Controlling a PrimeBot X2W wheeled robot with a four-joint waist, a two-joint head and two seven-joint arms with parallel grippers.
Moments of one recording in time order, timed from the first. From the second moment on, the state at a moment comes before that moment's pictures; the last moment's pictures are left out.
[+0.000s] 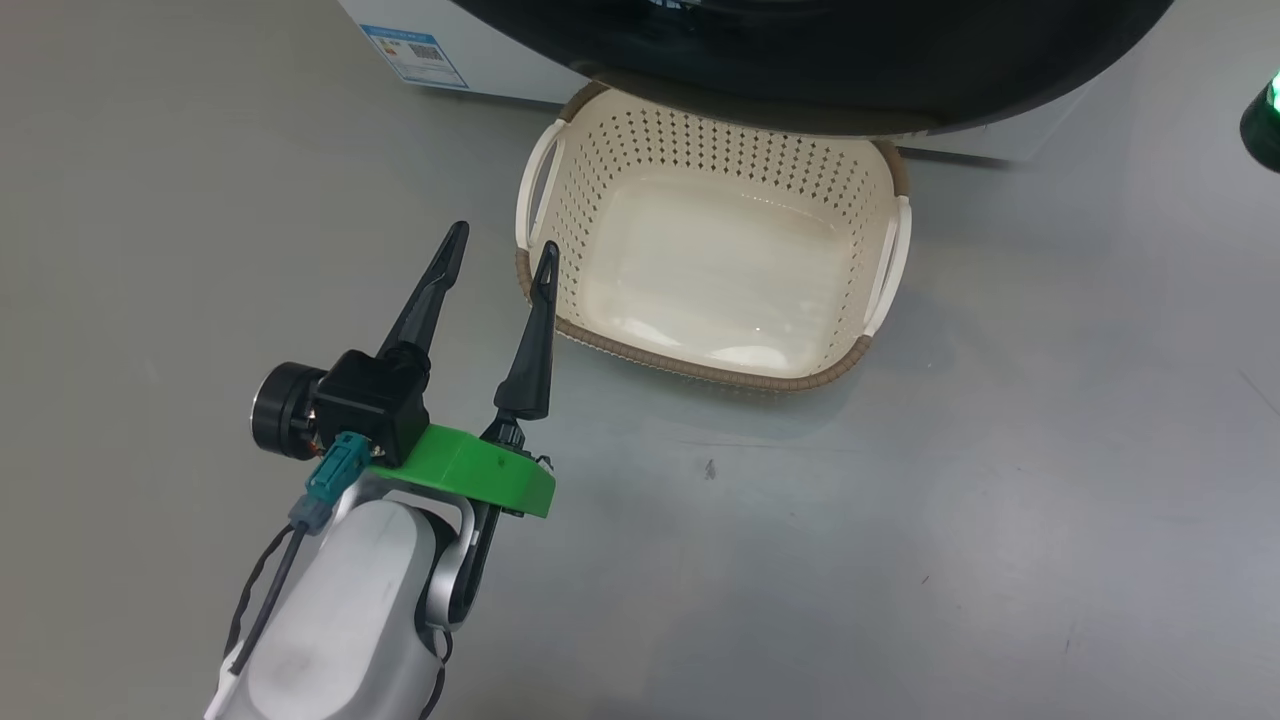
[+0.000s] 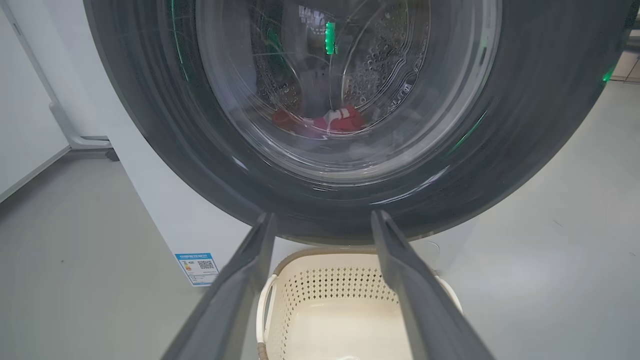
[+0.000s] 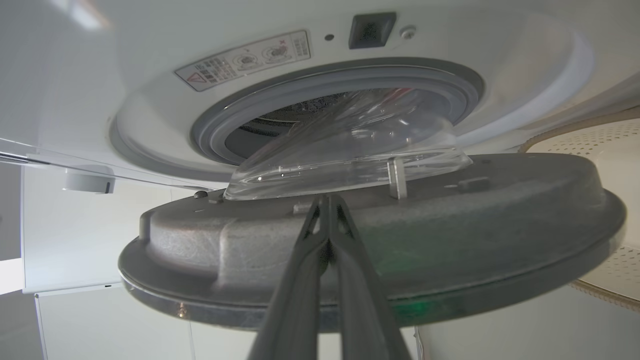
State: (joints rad) left arm -0.43 0.03 -0.46 0.18 -0.41 0.08 -0.25; right arm -1.01 -0.35 -0.05 0.56 1.75 -0.06 0.91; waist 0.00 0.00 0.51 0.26
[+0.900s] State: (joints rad) left arm -0.35 0.03 -0.45 0.26 -0.41 0.05 -0.25; right arm -0.78 -0.29 0.02 0.53 1.78 0.00 1.05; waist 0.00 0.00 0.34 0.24
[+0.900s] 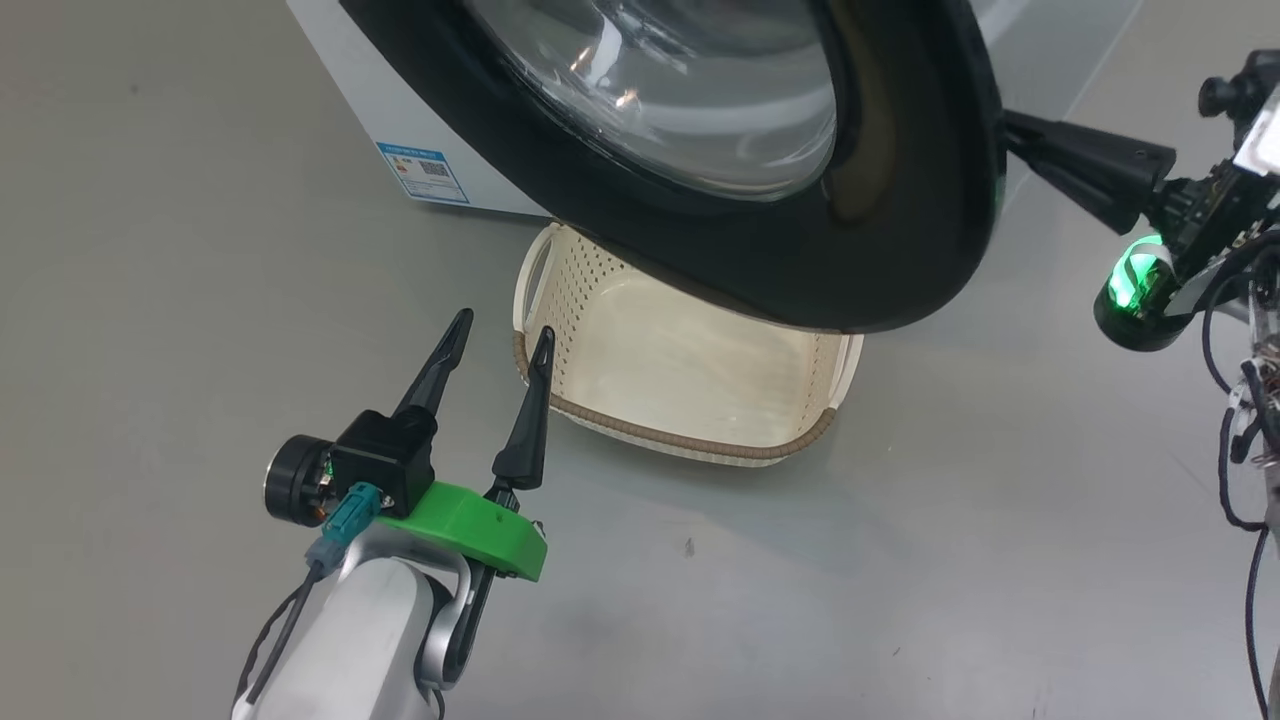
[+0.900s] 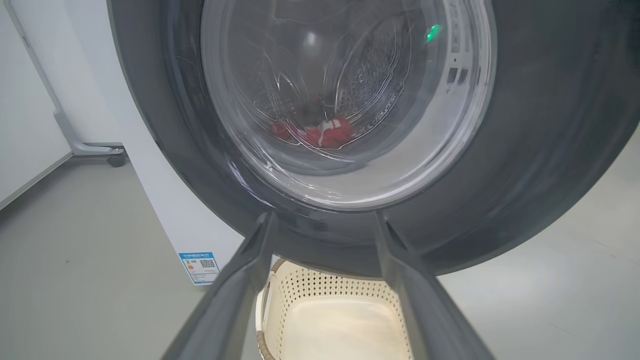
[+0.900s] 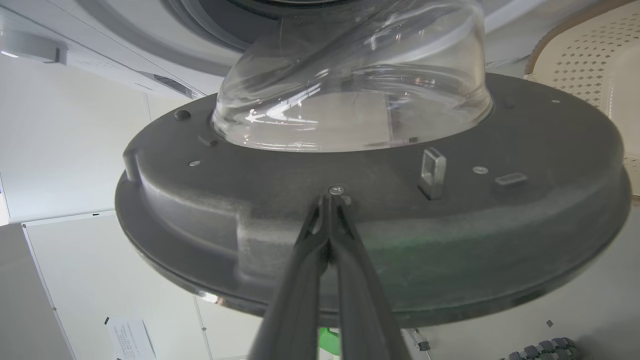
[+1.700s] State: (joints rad) left arm -0.30 0.03 -0.47 0.29 -0.41 0.03 -0.25; right arm -0.58 -0.18 0.13 0.39 1.79 0.02 1.13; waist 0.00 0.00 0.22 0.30
